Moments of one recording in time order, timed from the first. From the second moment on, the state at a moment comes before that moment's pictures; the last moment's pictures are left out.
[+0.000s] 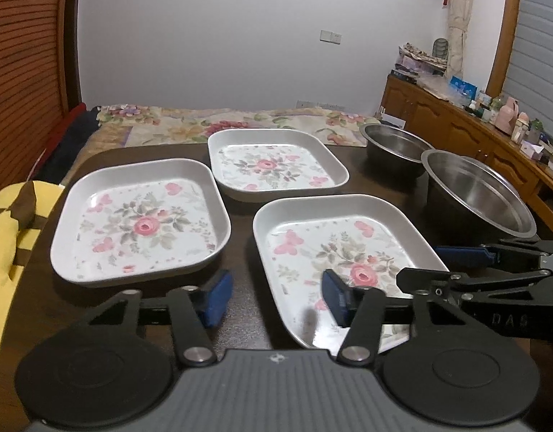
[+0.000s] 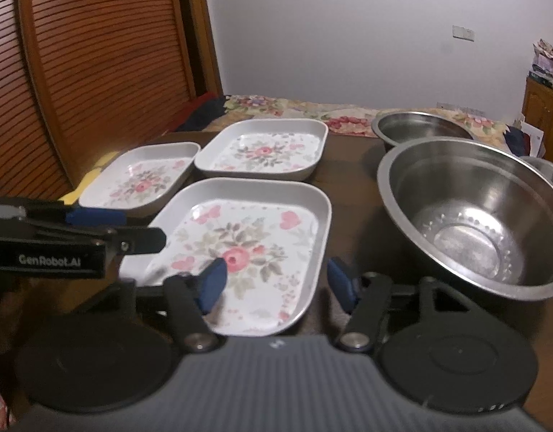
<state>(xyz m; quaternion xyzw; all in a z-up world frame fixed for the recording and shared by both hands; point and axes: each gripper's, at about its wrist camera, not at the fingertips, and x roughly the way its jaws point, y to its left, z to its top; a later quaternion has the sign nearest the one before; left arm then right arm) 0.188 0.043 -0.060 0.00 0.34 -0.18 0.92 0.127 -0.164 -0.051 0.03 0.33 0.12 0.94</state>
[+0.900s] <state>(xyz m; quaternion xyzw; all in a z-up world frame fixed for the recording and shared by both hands) 0.174 0.045 -0.059 -0.02 0.35 -0.16 0.92 0.117 -0.174 -0.054 0.04 0.33 0.12 0.93</state>
